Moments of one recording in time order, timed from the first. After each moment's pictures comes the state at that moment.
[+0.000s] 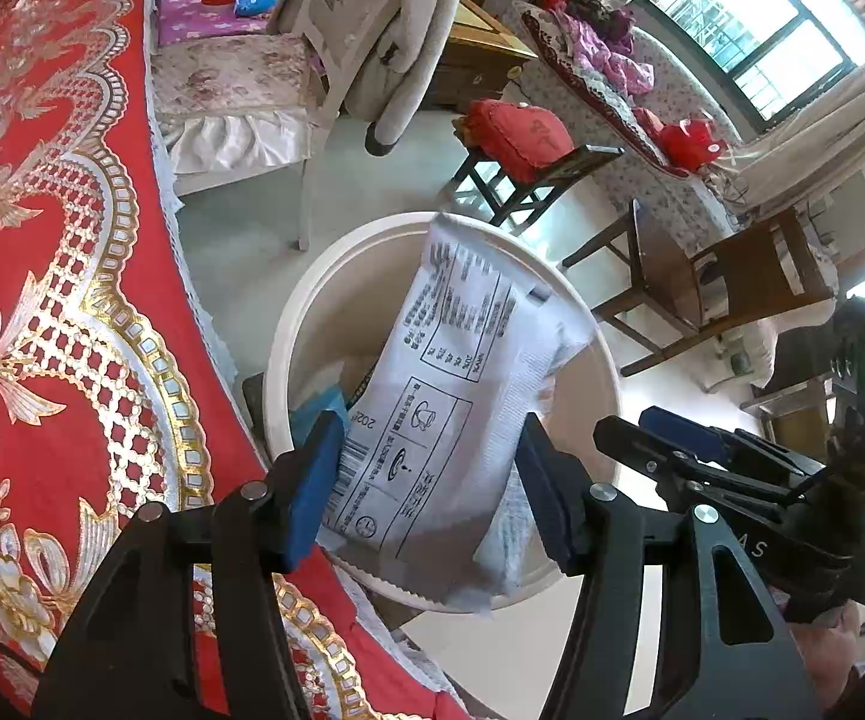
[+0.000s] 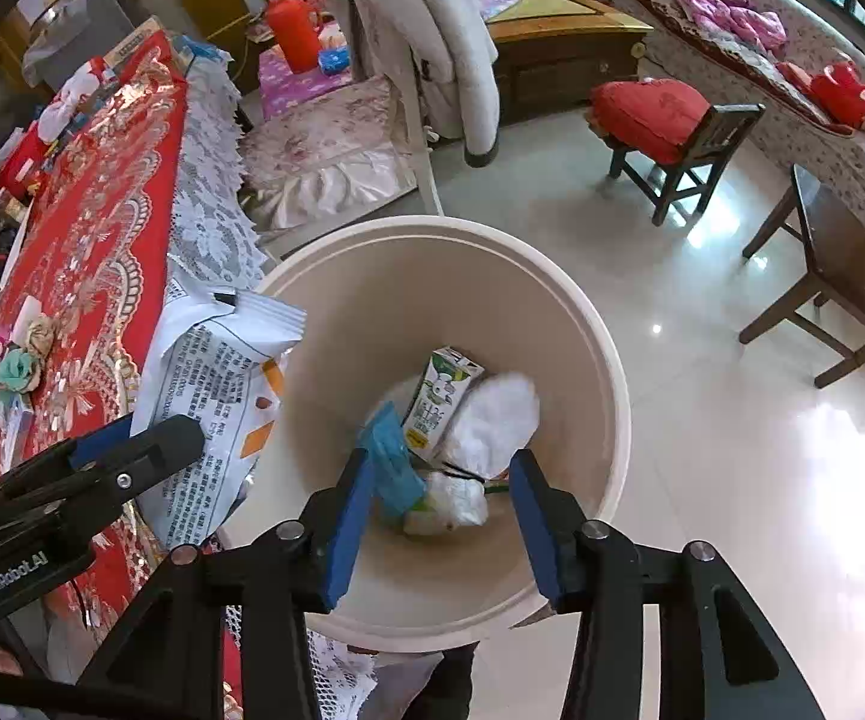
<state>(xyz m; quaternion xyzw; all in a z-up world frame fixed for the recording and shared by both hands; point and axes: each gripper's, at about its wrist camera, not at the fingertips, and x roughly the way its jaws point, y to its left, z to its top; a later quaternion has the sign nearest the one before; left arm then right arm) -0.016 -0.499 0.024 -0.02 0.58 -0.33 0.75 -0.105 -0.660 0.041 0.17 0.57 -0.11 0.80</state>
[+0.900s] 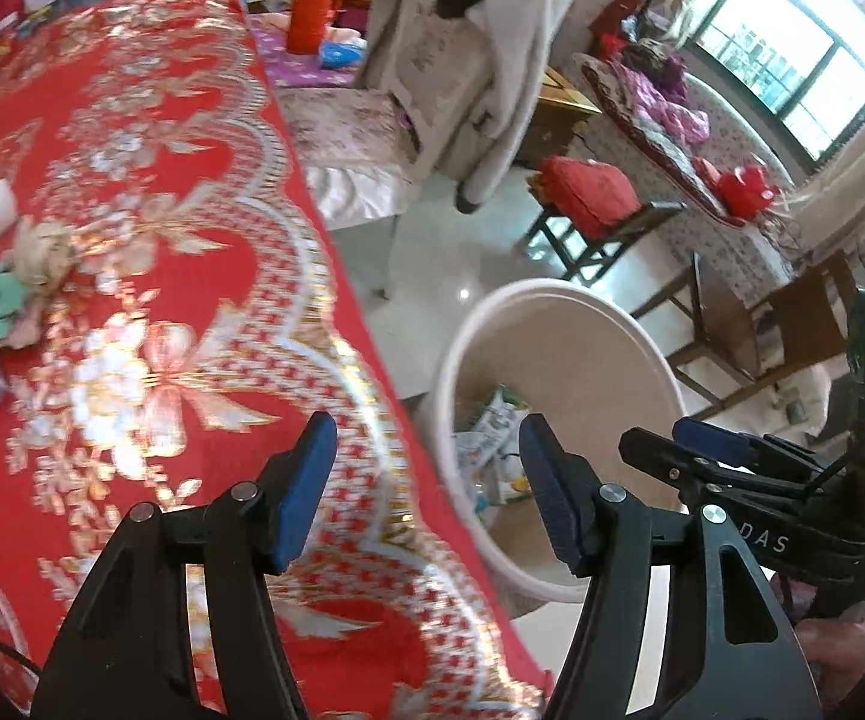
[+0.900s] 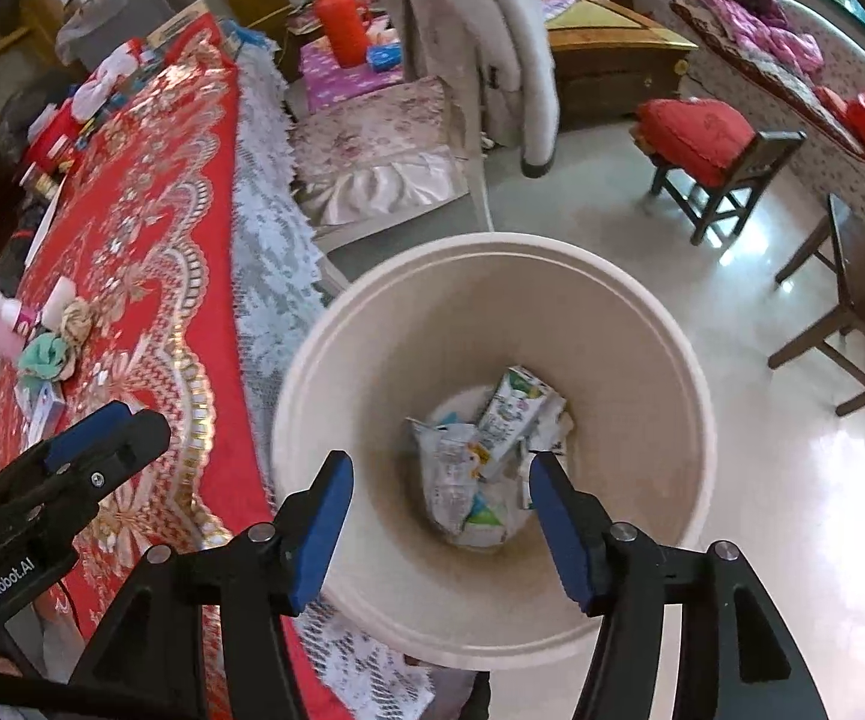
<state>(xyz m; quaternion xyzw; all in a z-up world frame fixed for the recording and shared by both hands) -0.009 -0.422 0.052 -0.01 0.53 -0.25 0.81 -0.074 -0.610 0.049 0.16 0.57 -0.07 0.81</state>
